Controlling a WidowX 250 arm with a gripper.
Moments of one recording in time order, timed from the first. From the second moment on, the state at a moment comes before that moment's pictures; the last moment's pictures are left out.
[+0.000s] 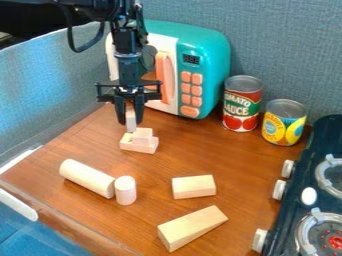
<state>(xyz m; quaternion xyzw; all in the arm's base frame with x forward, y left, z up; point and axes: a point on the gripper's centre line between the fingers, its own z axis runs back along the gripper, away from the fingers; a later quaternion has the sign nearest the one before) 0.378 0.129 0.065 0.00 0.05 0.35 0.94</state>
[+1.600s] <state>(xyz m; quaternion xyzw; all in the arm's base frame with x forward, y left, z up) 0.414 0.120 0.053 0.03 0.05 0.30 0.95</state>
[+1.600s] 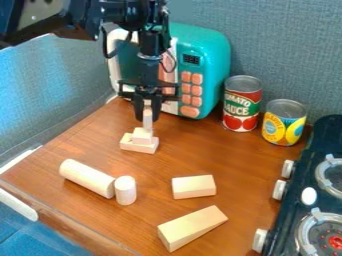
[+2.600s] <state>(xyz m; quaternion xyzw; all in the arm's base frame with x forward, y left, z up) 0.393 0.128 0.039 0.03 0.10 0.32 0.94</state>
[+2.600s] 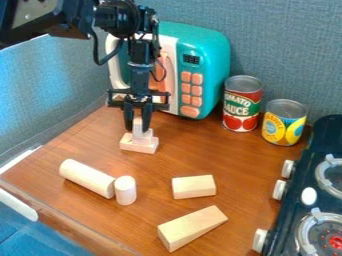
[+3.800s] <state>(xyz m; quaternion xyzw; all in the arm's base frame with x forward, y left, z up) 0.401 0.112 0.095 0.03 -0.03 0.31 0.95</state>
